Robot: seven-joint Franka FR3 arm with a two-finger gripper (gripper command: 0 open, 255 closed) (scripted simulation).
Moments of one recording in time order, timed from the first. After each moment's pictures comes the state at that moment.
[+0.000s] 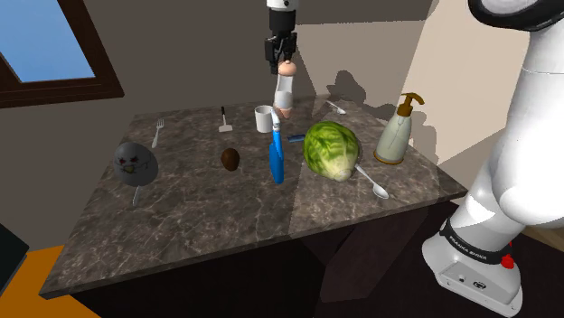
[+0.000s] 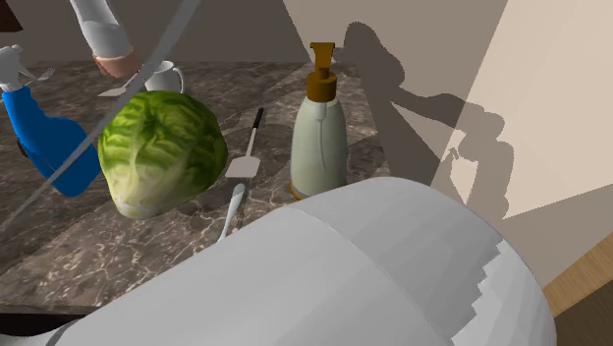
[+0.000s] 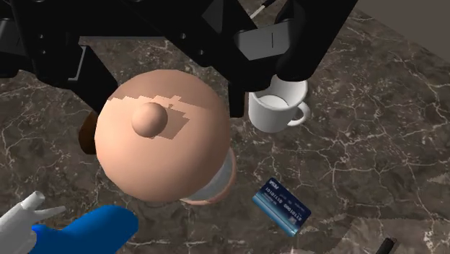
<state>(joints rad) 0.12 0.24 -0.14 -1.44 0.03 1.73 -0.18</state>
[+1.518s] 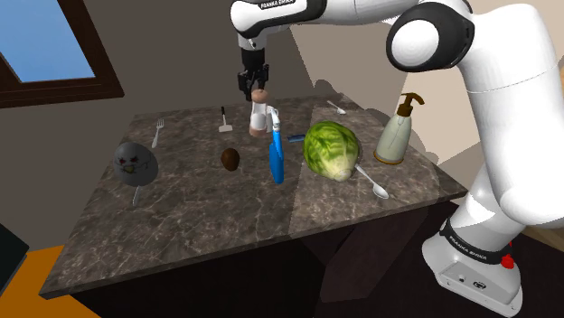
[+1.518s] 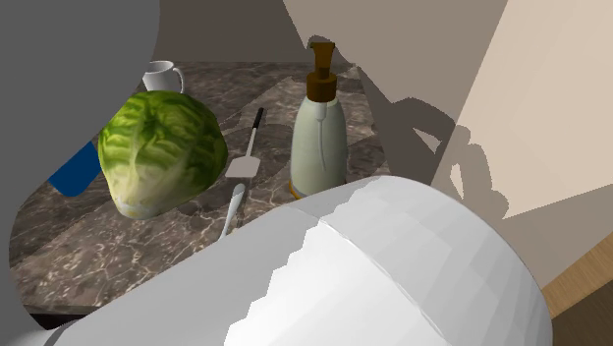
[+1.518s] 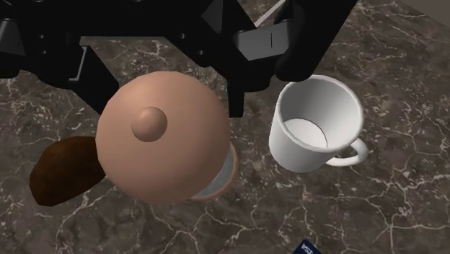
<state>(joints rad) 0.13 0.61 -0.11 -1.14 0.06 1.80 -0.14</state>
